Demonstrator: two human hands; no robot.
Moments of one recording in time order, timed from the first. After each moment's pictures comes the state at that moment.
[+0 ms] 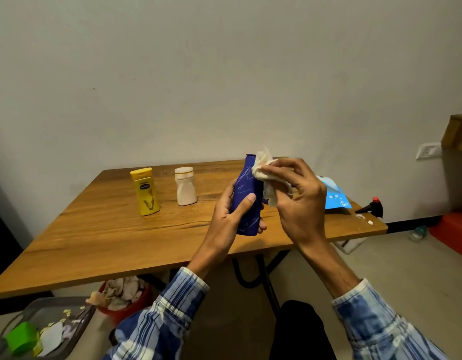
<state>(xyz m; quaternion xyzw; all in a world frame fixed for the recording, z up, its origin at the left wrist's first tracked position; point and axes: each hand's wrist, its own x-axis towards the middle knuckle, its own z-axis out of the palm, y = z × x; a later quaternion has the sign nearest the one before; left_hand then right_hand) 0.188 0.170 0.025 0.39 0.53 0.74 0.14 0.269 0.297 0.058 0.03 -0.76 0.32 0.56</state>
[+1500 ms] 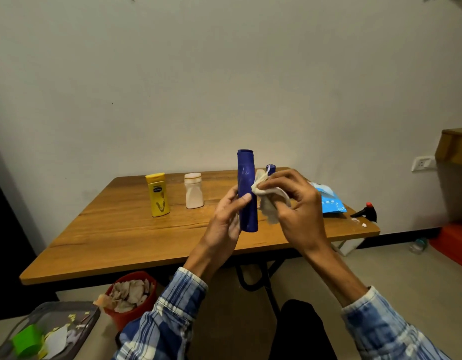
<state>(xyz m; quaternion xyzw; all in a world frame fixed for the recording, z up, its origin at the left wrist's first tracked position) 0.220 0.137 0.042 0.35 0.46 0.79 0.22 0.314 0.266 0.068 0.07 -0.78 0.35 0.51</state>
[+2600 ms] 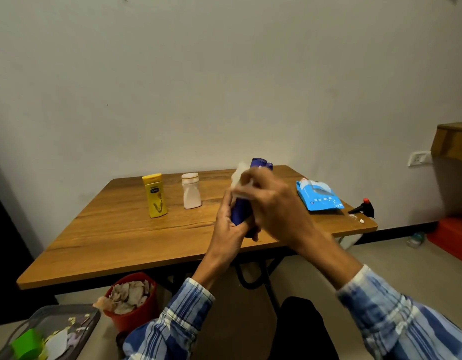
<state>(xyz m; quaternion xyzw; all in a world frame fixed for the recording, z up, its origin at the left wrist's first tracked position) 0.232 0.144 0.024 0.40 0.57 0.72 0.05 0.300 0.259 0.080 0.13 -0.90 0.01 0.42</state>
